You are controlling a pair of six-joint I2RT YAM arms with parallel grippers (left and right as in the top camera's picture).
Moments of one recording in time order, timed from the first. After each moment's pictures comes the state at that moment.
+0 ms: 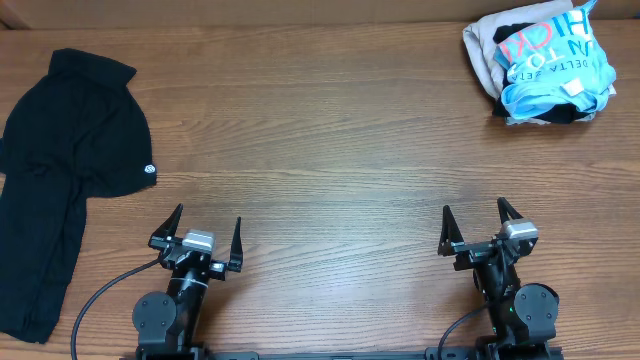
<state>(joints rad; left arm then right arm) 0.03 0.02 0.01 -0.06 0.21 0.15 0.09 0.01 0.02 -0.03 -0.07 0.10</state>
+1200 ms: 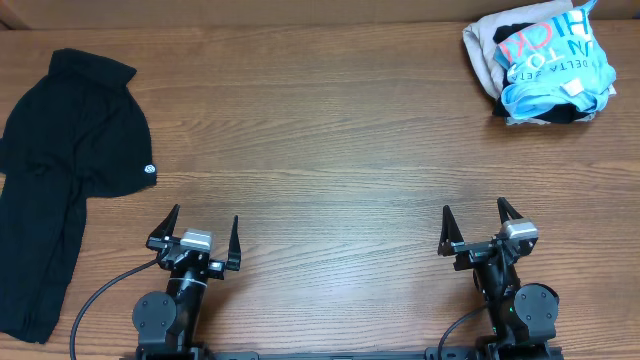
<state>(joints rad) 0.03 0.02 0.01 -0.06 0.18 0.15 0.09 0.01 0.02 -0.03 -0.07 0.10</state>
